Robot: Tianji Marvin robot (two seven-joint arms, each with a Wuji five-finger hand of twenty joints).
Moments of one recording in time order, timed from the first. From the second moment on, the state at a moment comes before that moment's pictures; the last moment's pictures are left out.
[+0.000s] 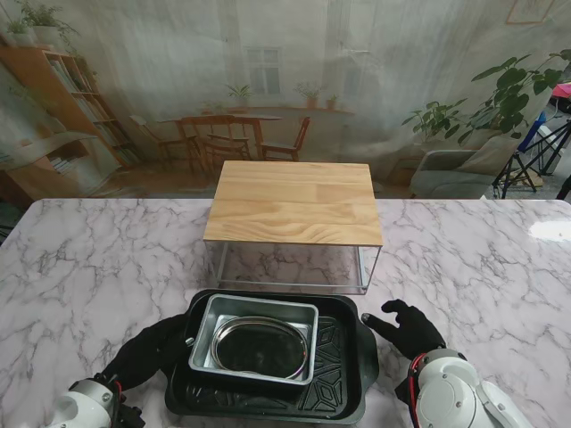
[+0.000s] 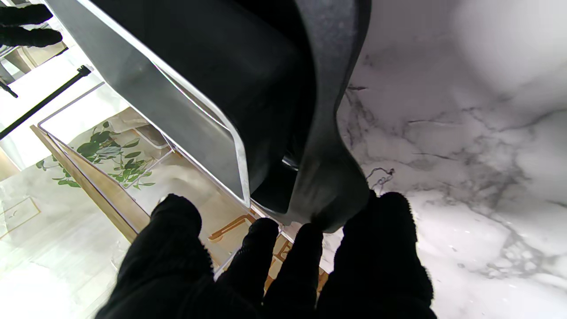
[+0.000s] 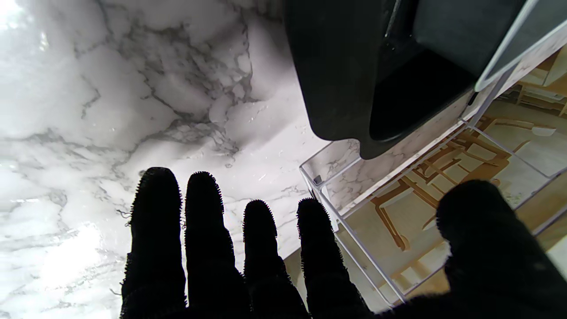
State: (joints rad) left arm 2.17 -1.09 -1.55 -1.98 0.48 0.03 -0.11; right arm -1.98 -1.11 1.35 -2.01 -0.53 0.60 0.06; left_hand 0.89 0.05 0.00 0.00 0.31 0.23 0.13 0.42 0.34 0.26 0.06 0.44 0.35 0.37 0.48 0.62 0.14 0.25 1.02 0.51; right_hand 0.29 -0.21 0.48 -0.11 0.22 0.13 0.59 0.36 0.24 0.25 0.71 0.33 0.50 0.31 0.45 0.33 0.31 0.36 1.14 0.38
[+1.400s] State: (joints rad) left arm 2.15 -1.09 -1.52 -1.97 0.43 0.03 -0.11; right arm -1.90 -1.09 1.21 -2.07 -0.48 0.81 0.14; left_hand 0.89 0.05 0.00 0.00 0.34 0.24 0.13 0.42 0.34 0.27 0.01 0.45 0.35 0.46 0.47 0.64 0.14 0.32 1.05 0.53; right_hand 0.36 -0.18 0.51 -0.09 0.19 0.10 0.65 0.36 0.15 0.28 0.67 0.33 0.52 0.32 0.64 0.41 0.35 0.45 1.23 0.40
